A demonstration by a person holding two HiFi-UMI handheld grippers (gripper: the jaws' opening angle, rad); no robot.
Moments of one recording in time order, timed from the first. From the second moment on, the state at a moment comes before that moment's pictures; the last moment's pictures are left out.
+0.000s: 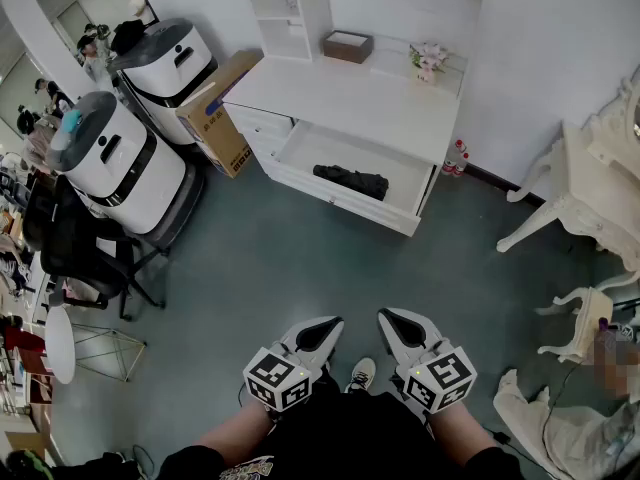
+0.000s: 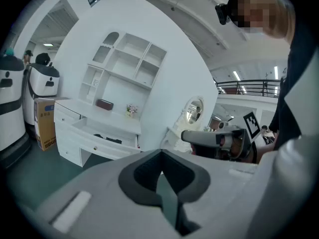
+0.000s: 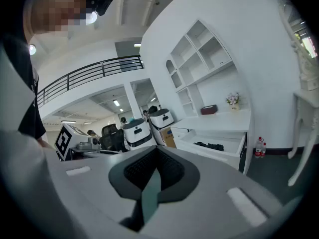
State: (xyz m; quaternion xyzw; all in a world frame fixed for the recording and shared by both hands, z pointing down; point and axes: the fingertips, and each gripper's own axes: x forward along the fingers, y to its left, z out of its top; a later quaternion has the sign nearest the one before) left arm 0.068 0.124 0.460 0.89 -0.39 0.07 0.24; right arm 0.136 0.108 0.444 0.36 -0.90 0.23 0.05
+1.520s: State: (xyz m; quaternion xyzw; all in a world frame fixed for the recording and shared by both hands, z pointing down) left arm 0.028 0.115 0.440 0.89 -0.40 0.06 0.22; right arm 0.096 0.099 0.415 0.33 -0.92 0.21 -0.01
